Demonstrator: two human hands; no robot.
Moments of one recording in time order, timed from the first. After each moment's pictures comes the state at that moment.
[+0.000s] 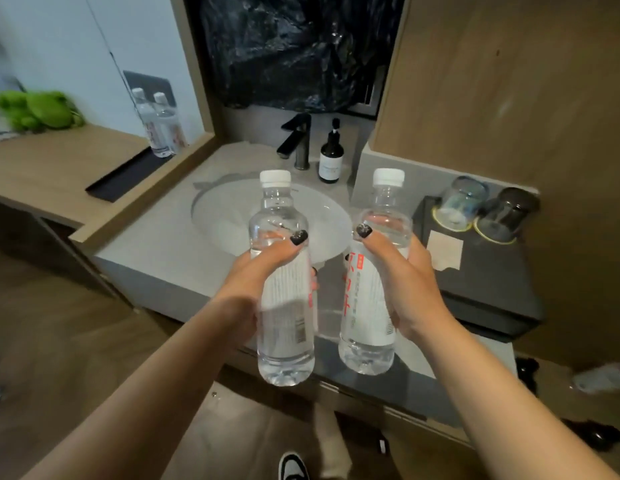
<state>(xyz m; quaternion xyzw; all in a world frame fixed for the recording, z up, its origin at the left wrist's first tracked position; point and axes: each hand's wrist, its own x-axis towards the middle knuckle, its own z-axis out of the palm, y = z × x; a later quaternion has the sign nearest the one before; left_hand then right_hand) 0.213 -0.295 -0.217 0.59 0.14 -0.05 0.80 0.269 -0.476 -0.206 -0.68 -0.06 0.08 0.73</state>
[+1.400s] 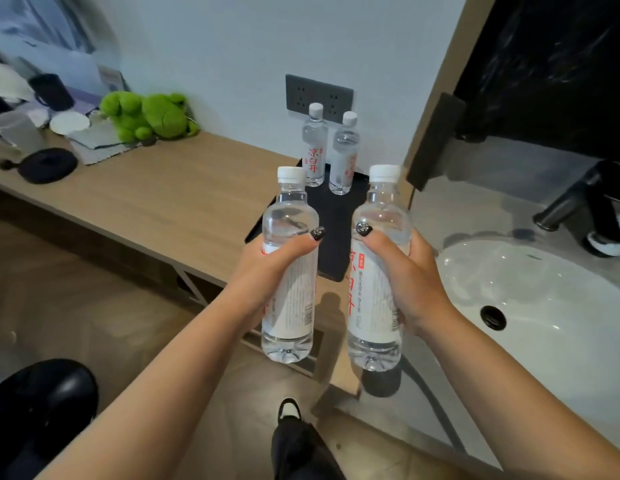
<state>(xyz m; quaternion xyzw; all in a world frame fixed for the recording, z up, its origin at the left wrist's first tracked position) 0.339 0.270 -0.249 0.68 0.17 -0.01 0.71 0.400 0.094 -0.248 -0.72 -0.07 0.16 0.68</state>
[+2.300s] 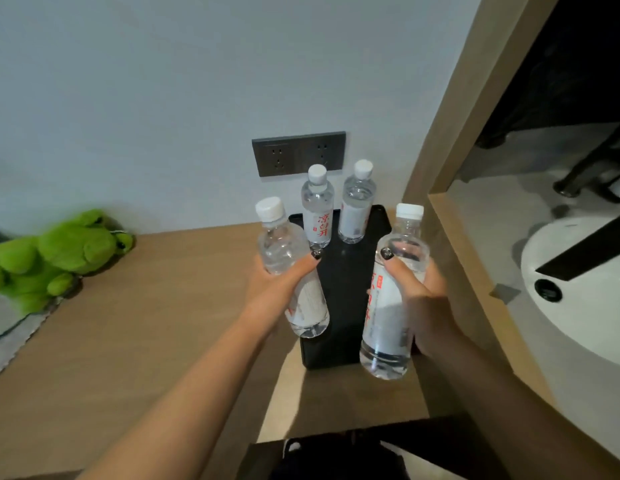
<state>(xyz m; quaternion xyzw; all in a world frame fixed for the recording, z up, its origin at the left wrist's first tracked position) 0.583 0.479 -0.300 0.68 0.09 -0.10 0.72 0.535 0.282 -0.301 -0.68 0.20 -0.05 0.70</state>
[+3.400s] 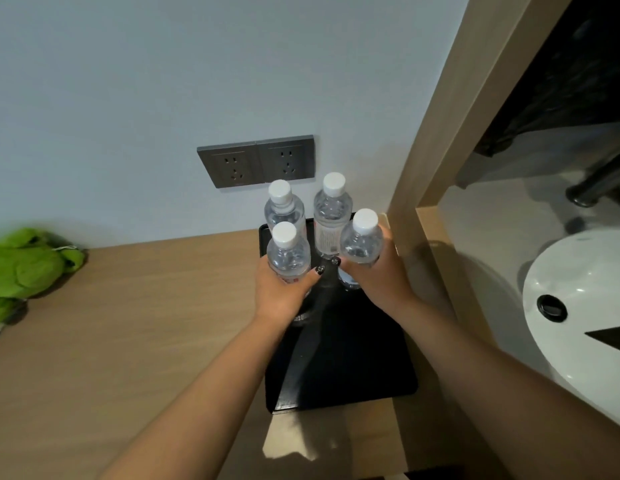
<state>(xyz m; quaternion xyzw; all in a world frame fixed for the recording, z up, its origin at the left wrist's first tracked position) 0.663 0.403 -0.377 0.81 0.13 -0.07 0.57 0.662 0.232 -0.376 -0.80 0.11 -0.04 0.59</state>
